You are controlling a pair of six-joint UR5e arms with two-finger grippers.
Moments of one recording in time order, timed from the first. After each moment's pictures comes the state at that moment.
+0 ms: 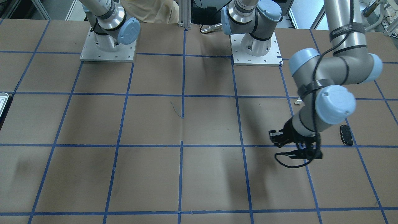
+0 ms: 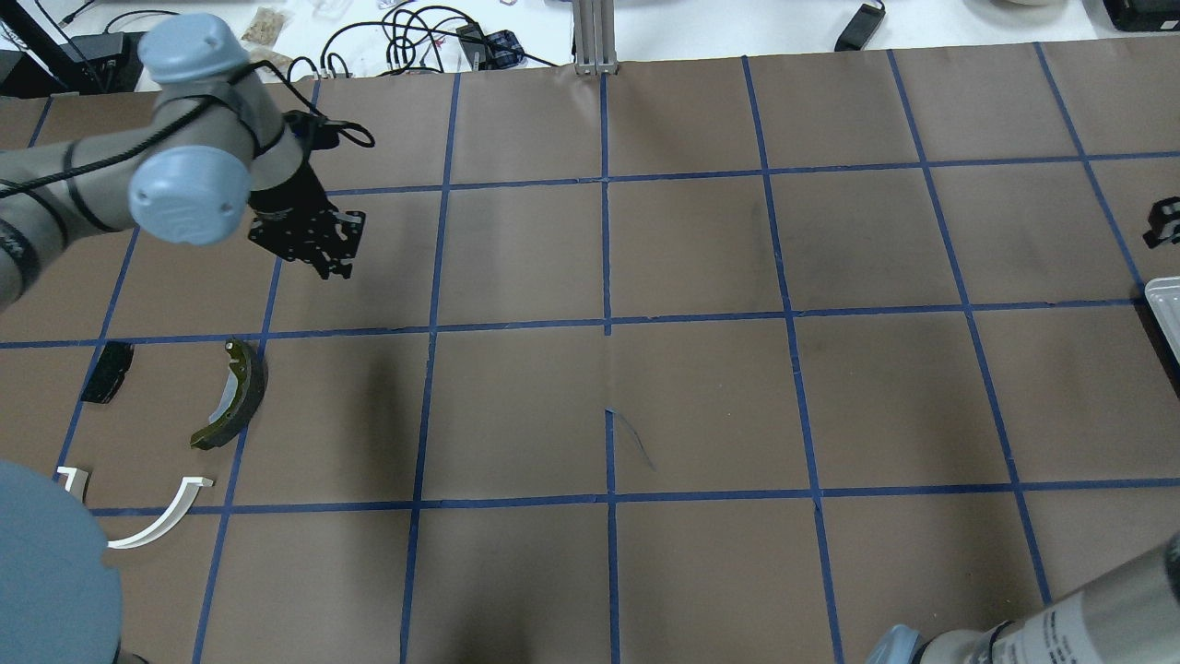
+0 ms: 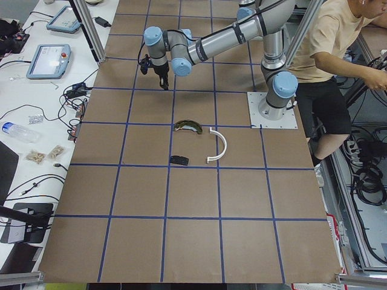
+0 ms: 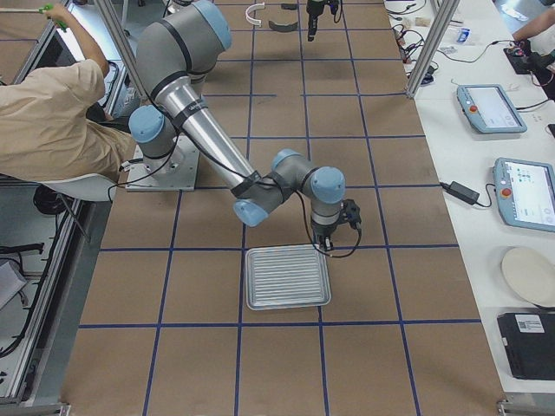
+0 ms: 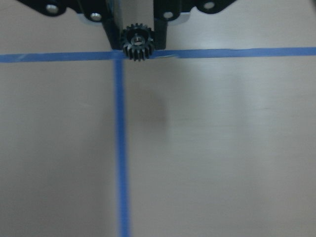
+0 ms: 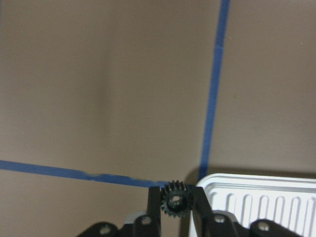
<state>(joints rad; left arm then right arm) -1.37 -1.92 -1.66 -1.25 1.60 0.20 0.95 -1.22 1.66 -2.13 -1.56 -0.77</state>
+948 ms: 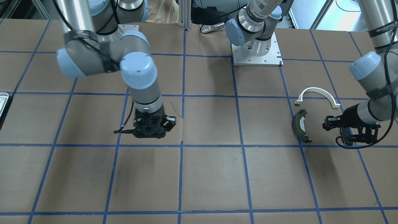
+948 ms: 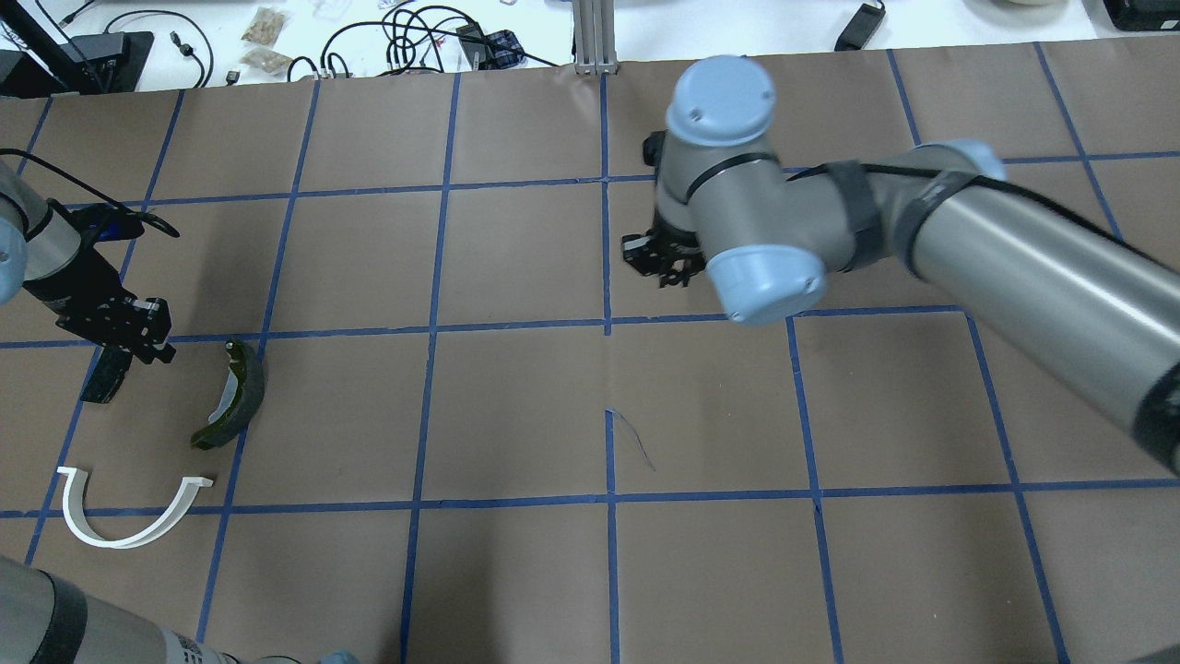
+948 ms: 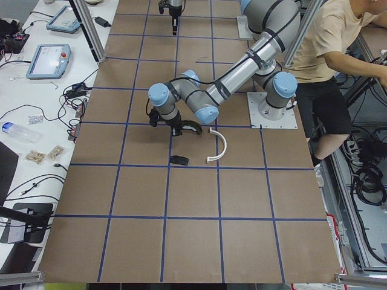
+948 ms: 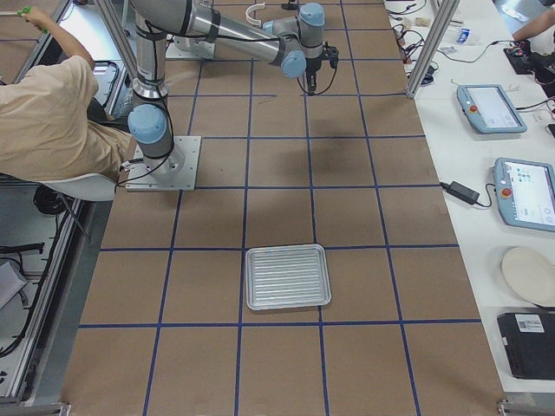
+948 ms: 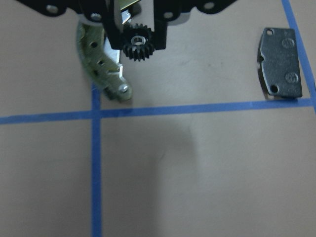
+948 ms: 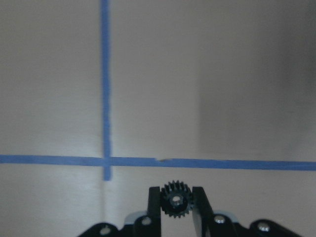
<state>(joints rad) -0.97 -1.94 -1.77 -1.22 1.63 0.62 1.89 -1.20 1.75 -2.24 -1.56 0.31</state>
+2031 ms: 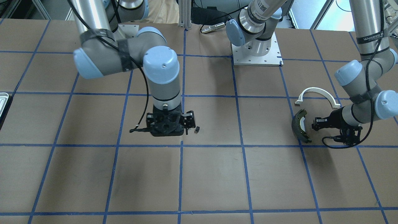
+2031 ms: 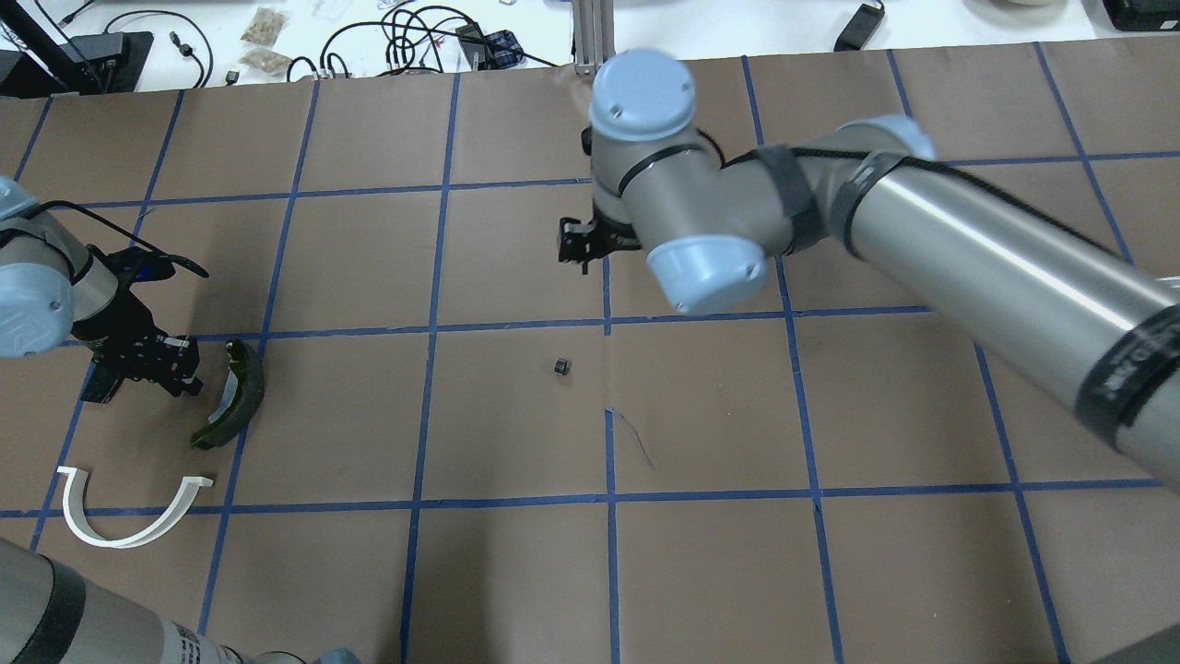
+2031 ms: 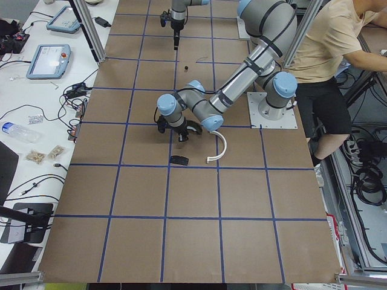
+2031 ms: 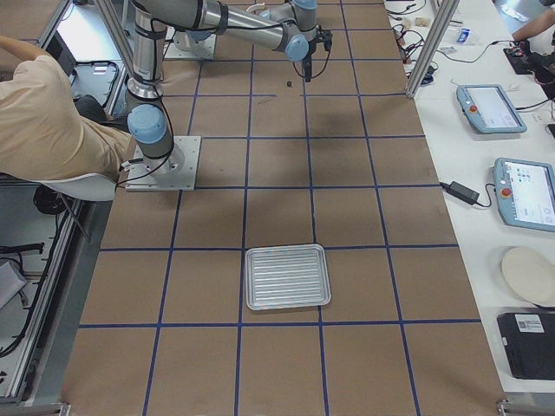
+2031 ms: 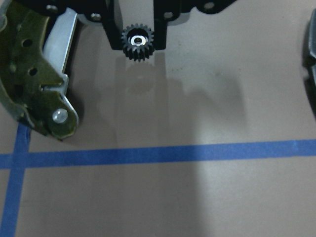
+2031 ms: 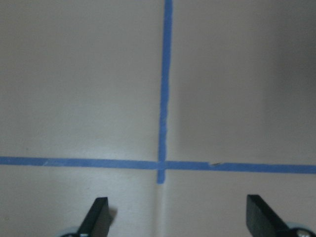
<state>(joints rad) -0.97 -1.98 -1.87 -1.12 1.64 0.62 1.87 -1.22 1.61 -2.09 -1.56 0.26</state>
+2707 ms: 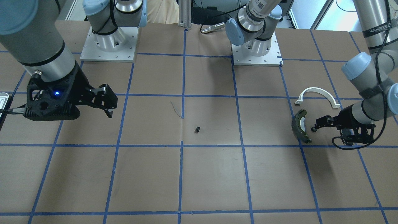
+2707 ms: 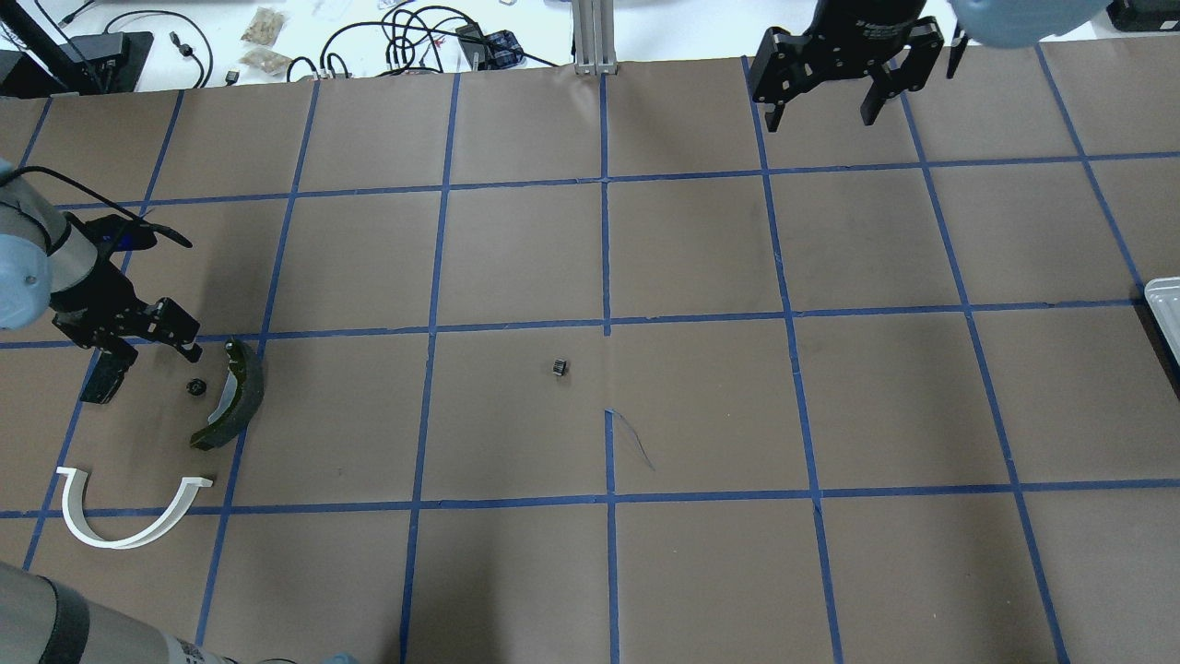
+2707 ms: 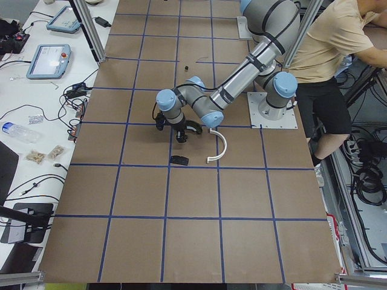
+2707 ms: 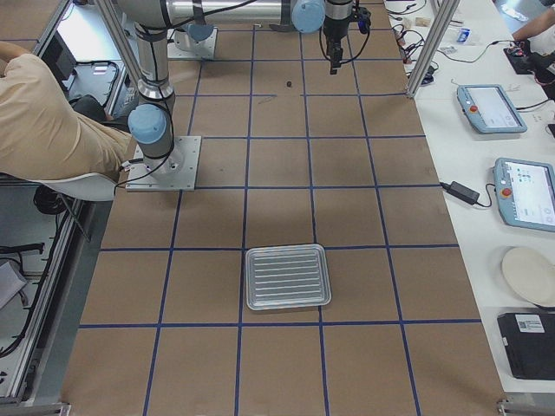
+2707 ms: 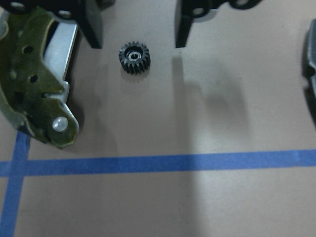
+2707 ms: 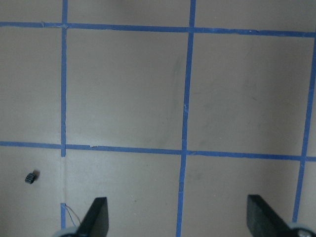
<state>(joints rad) -1.02 -1.92 -1.76 -1.21 1.64 0.57 1.58 -1.36 1.33 -1.58 -1.53 -0.05</state>
